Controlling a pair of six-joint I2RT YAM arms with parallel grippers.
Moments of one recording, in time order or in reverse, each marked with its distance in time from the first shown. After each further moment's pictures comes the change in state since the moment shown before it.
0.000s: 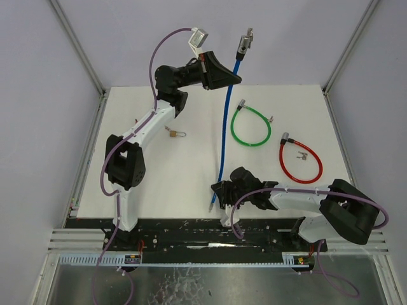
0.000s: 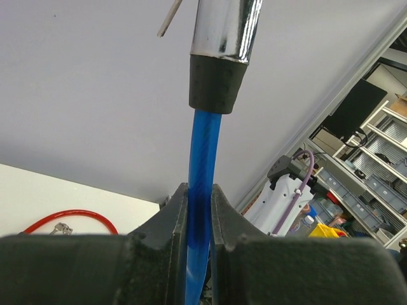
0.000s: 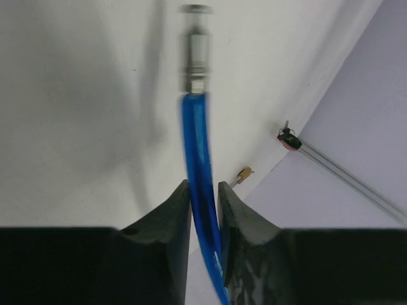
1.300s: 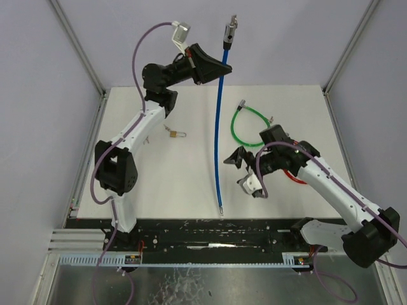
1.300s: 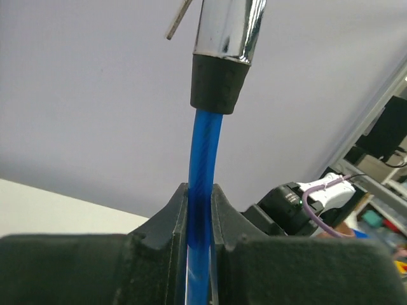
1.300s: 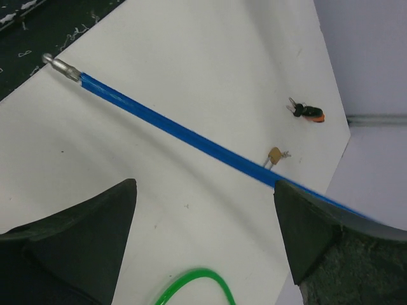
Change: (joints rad) left arm 0.053 -0.159 -0.098 -0.067 -0.101 0.190; right arm -0.410 -0.183 0.607 -1.017 -0.562 0.268
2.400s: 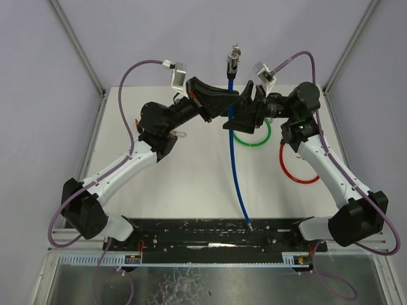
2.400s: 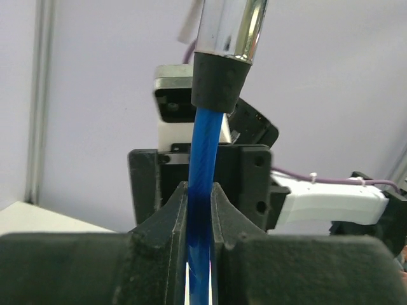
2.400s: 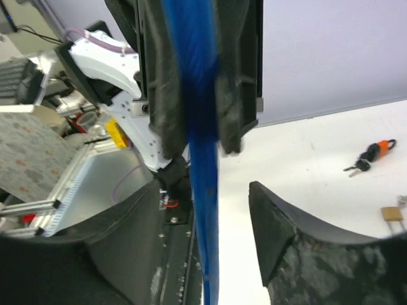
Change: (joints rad) left arm -0.294 -0.421 -0.501 -0.101 -0.421 0.456; right arm -0.166 0.169 0.160 1.498 -0.356 2.573
